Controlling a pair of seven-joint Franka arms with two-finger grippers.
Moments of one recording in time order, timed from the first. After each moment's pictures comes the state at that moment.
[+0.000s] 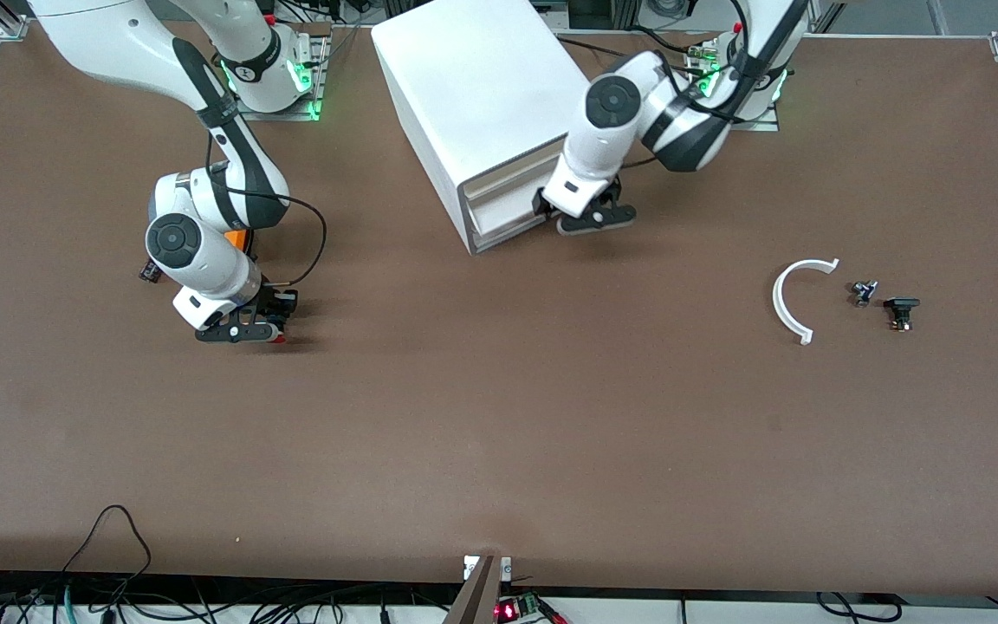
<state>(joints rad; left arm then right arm) -0.25 0.23 -0.57 -2.22 0.00 2.37 -1.00 0.14 0.41 0.05 -2.15 -0.09 2.51 0.20</state>
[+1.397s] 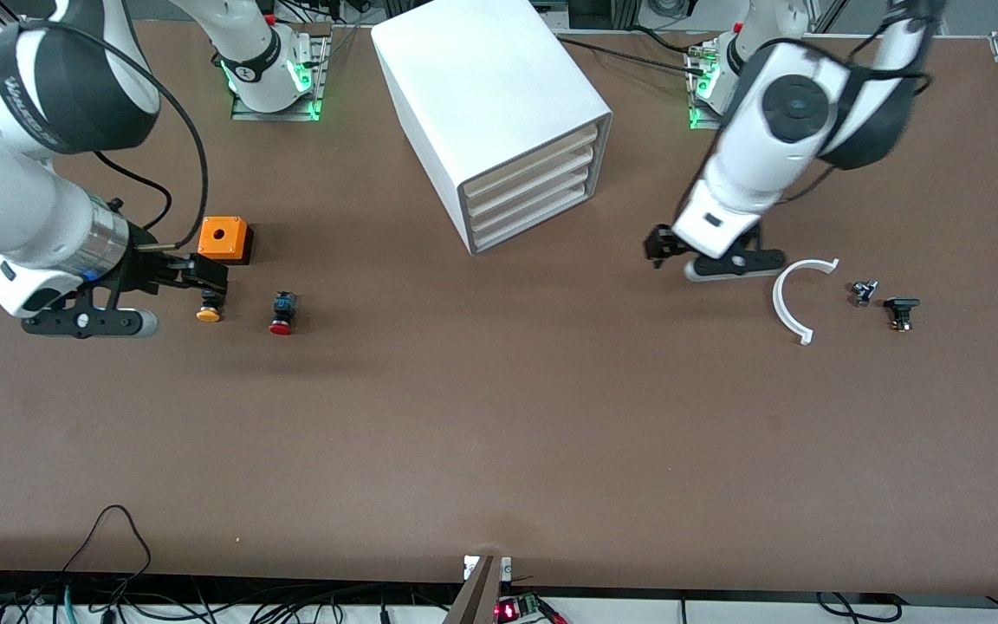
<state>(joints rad) -0.06 0.05 -0.30 -2.01 0.00 2.07 -0.46 0.13 0.31 0.06 -1.37 0.01 1.61 0.22</state>
